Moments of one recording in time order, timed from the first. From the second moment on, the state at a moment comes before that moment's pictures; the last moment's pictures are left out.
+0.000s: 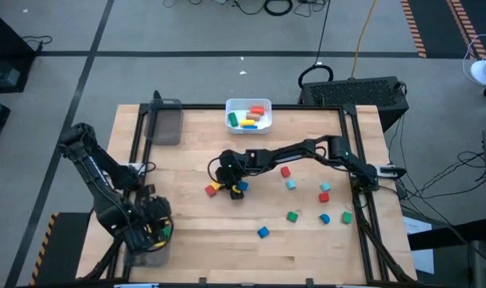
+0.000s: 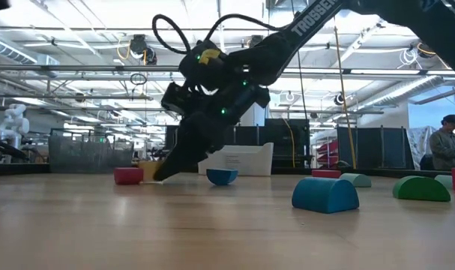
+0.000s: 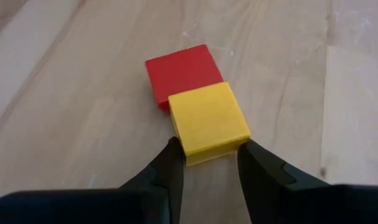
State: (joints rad) left arm -0.95 1.34 1.08 -1.25 -0.44 -1.20; right arm -0.08 2.25 1.52 -0.06 -0.27 -0.25
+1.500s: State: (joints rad) left arm -0.67 1.50 1.07 -1.01 -0.81 -0.34; right arm -0.05 2.11 1.52 0.09 -0.51 -0.12
